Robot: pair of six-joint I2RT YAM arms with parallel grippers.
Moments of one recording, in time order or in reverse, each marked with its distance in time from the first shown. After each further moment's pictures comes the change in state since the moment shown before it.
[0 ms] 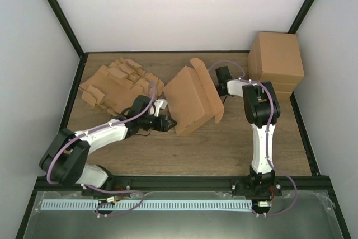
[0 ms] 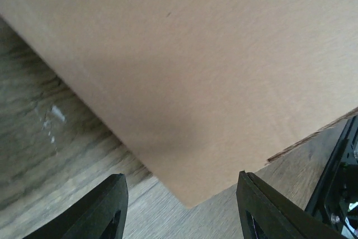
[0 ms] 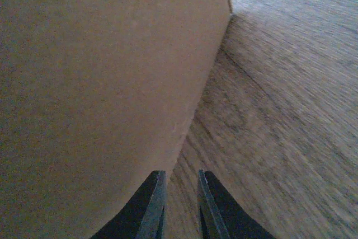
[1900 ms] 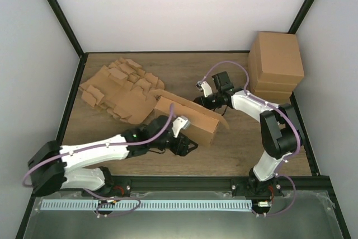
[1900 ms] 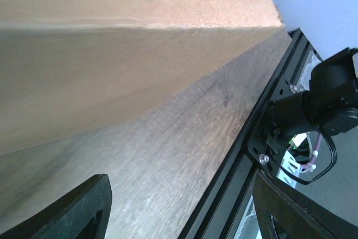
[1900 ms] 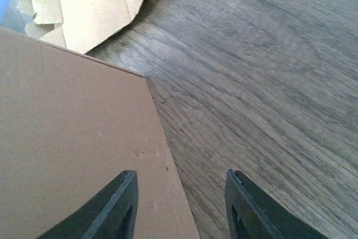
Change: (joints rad) left arm -0.500 -0.116 0.043 -0.043 -0.251 -0.099; right arm 0.158 -0.503 -0.330 -0.060 0.463 0.042
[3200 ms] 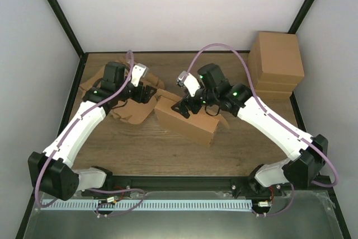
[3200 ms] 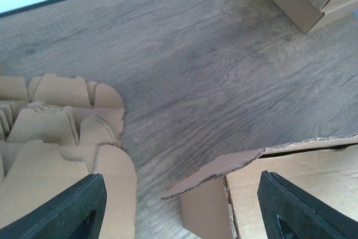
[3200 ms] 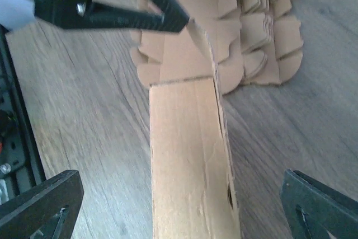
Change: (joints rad) left arm 0.742 -0.035 0.437 -0.524 0.088 0.584; right arm 0.328 -0.322 0.295 -0.304 0.314 -0.155
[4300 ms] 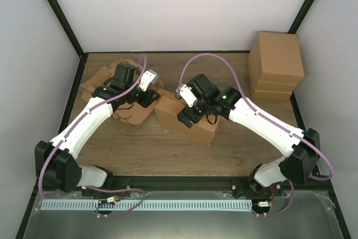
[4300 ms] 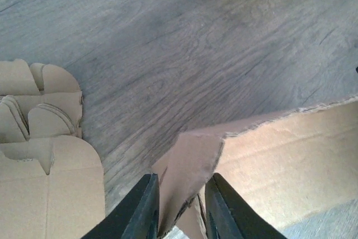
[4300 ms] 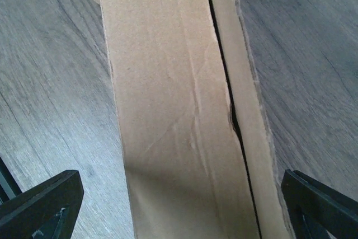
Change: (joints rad) left arm -0.050 0.093 0.021 -0.049 0.068 0.087; right arm 0.106 0.063 -0.008 -0.212 0.270 0.007
